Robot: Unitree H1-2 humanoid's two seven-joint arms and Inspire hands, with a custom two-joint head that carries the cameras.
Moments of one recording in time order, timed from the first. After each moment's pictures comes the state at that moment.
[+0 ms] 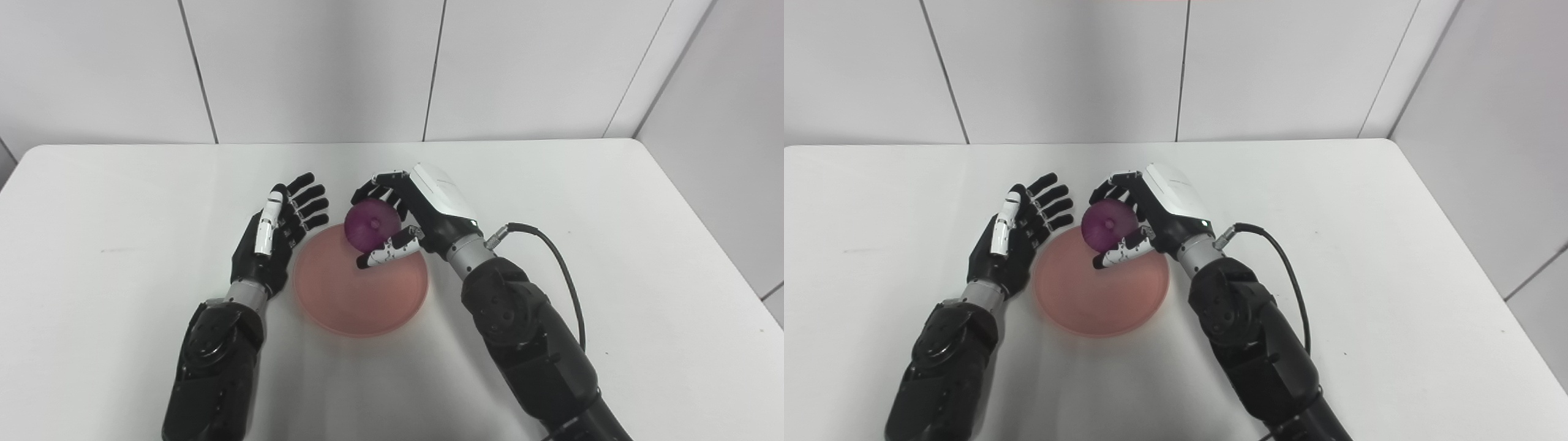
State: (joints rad) left arm -0.36 -0.07 0.02 0.31 -0.25 0.10 -0.17; right arm -0.41 -0.19 0.36 -0.18 -0.70 0.31 0.22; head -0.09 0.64
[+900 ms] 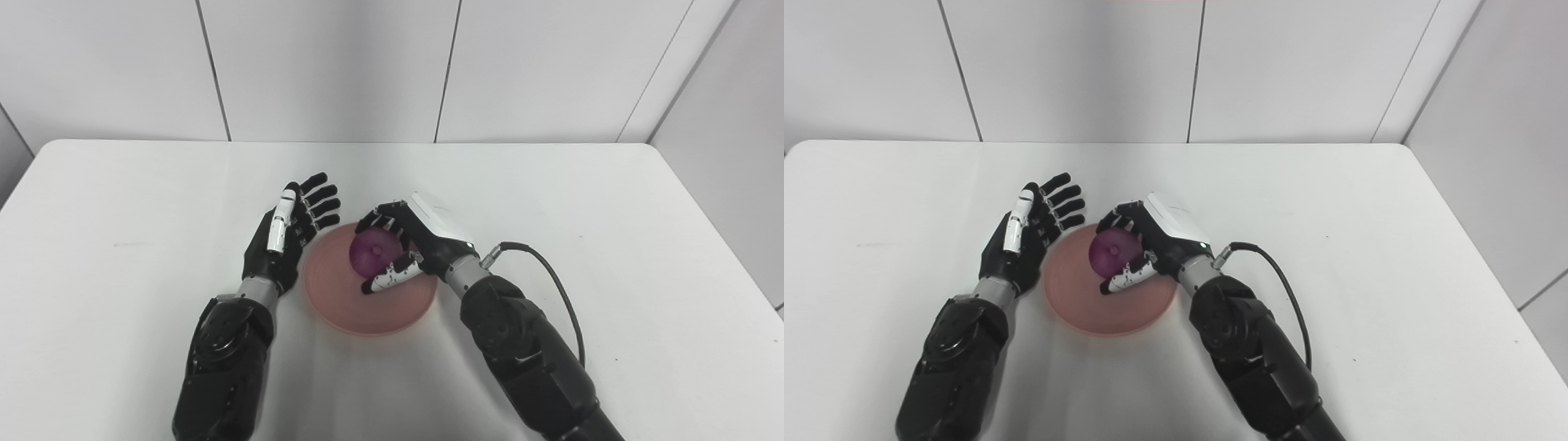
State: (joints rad) left arm -0.36 -0.08 0.02 0.30 -0.23 0.11 -0.16; right arm -0.39 -0.19 0.40 -0.07 -0.69 0.29 0.23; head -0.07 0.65
